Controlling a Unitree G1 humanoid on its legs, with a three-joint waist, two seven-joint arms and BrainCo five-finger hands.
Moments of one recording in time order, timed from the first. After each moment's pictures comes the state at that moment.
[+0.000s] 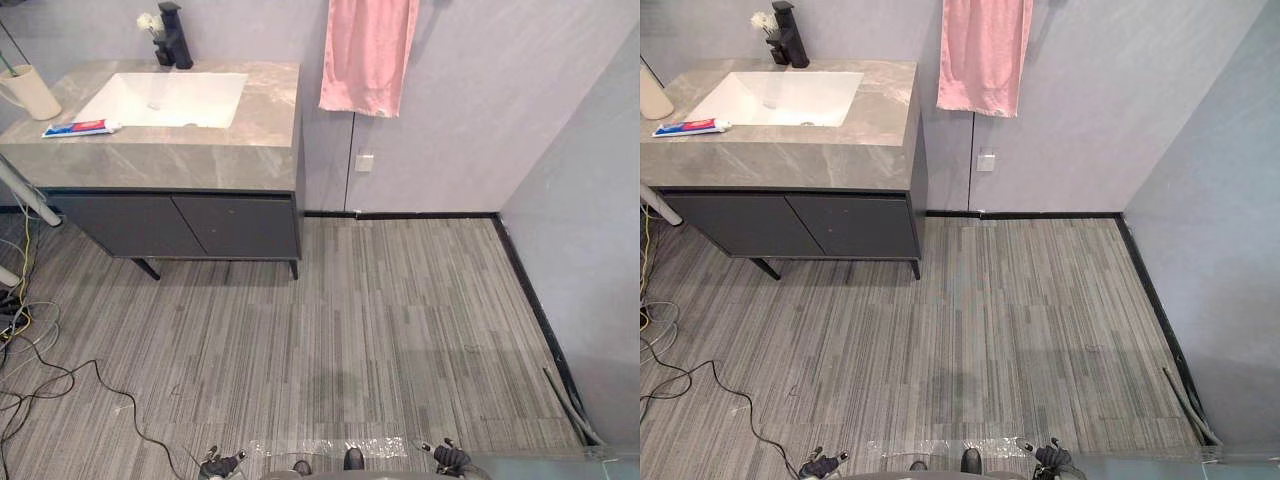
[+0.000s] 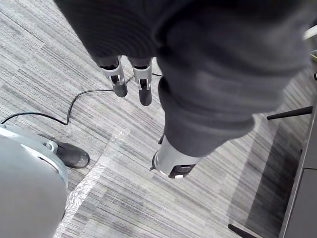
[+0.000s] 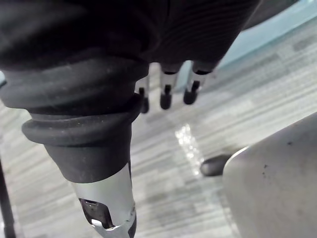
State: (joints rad) left arm 0.12 0.02 0.37 1.09 -0.20 -0.13 0.11; right arm 0.07 -0.01 -0.34 1.07 0.07 0.01 -0.04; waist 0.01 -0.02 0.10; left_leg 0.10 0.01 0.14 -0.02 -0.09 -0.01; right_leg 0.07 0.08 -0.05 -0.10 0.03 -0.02
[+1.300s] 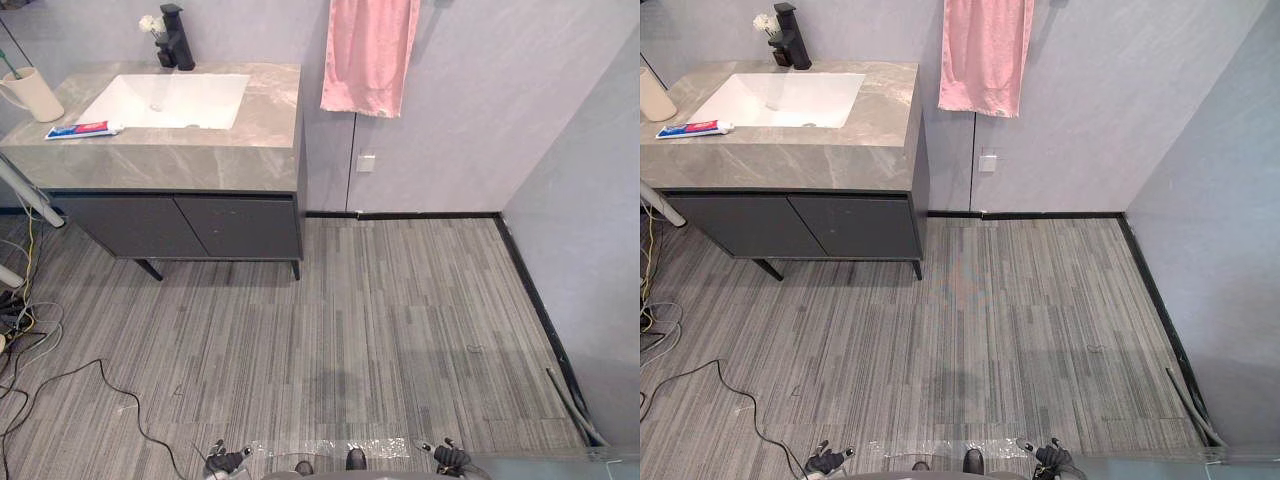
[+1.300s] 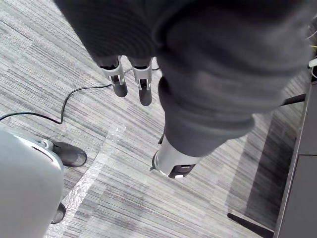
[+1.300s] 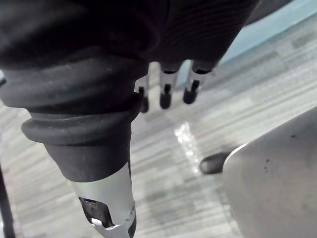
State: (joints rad) left arm 0.11 0.02 0.31 1.09 -0.20 -0.14 0.11; right arm 0.06 -0.01 -0.35 1.07 0.07 0.00 -0.04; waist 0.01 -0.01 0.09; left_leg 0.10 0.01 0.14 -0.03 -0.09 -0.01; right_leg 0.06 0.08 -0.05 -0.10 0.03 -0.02
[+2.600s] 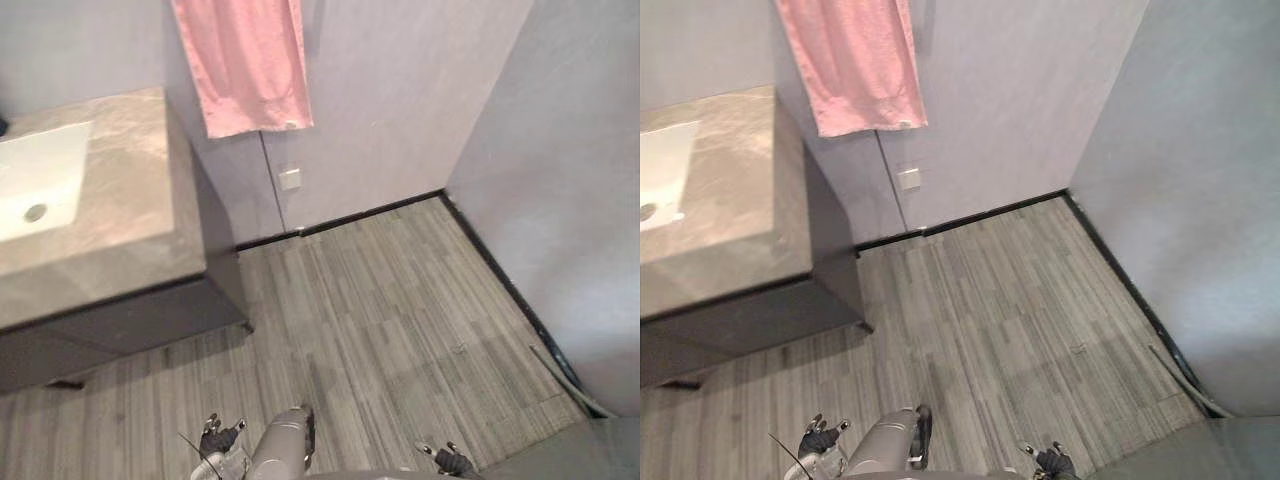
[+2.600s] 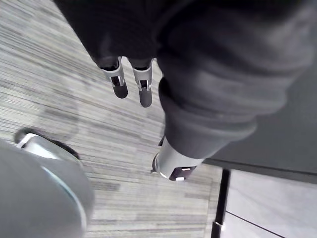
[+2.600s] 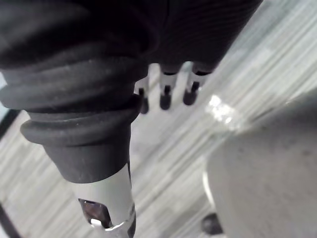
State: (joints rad) left arm 0.12 -0.01 0.36 0.88 -0.24 -0.13 0.09; right arm 0.12 0.07 -0.40 0.93 0.07 0.01 -0.03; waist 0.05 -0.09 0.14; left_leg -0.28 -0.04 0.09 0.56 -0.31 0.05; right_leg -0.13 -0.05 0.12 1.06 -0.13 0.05
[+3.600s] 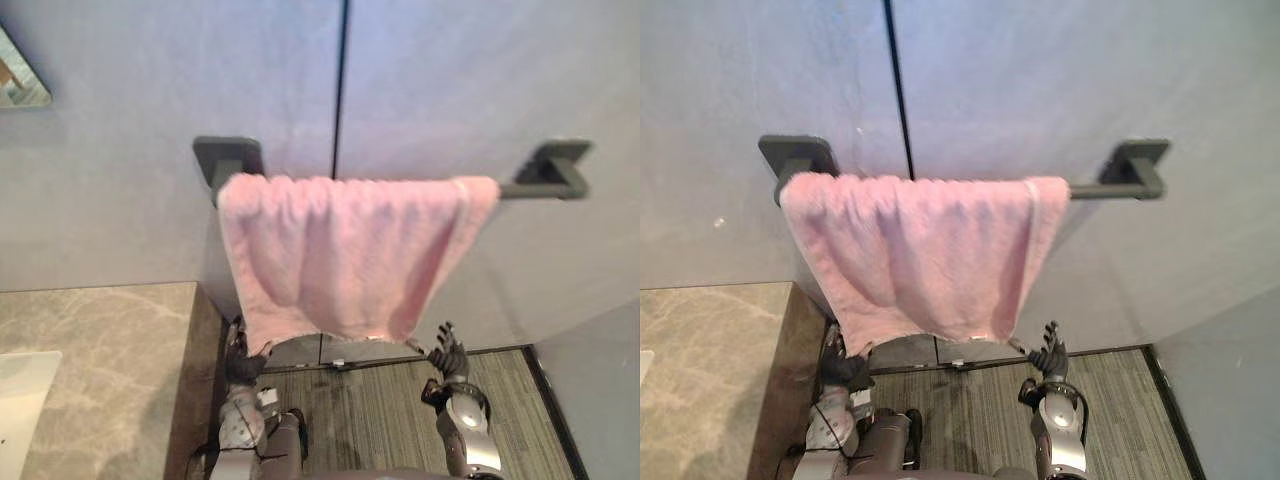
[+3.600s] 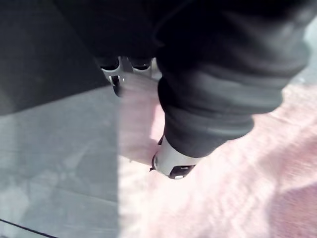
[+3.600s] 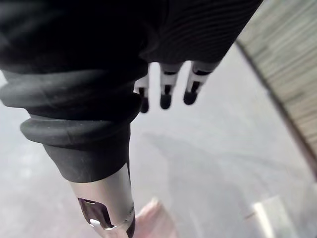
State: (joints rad) left arm 0.30 -0.06 -0.09 0.11 0.11 -0.17 0.34; right arm 0.09 0.07 -0.12 0.33 0.09 -0.11 -0.17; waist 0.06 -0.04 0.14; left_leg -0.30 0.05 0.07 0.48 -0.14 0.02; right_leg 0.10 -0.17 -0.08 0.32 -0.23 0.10
